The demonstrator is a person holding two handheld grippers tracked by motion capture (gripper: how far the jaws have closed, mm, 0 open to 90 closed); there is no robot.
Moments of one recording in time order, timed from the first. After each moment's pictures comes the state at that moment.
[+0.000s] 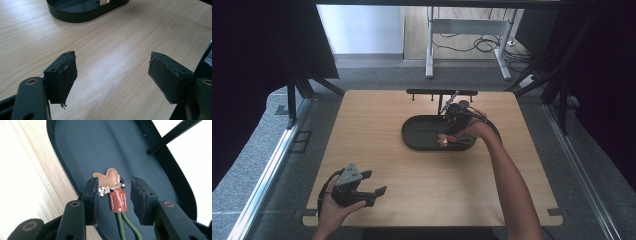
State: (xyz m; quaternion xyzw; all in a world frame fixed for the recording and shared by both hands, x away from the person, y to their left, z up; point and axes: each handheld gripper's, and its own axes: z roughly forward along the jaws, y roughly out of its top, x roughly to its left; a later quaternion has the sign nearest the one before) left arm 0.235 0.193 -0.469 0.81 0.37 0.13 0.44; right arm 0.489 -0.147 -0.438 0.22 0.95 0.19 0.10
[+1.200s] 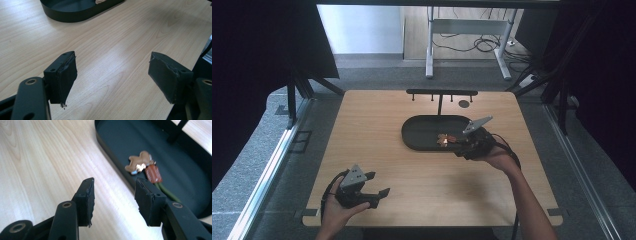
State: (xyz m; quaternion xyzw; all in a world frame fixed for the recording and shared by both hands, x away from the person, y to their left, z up) left arm 0.233 0.182 -0.470 0.82 0.36 0.13 0.43; right arm 0.383 -0.208 -0.436 0.25 0.91 0.32 0.10
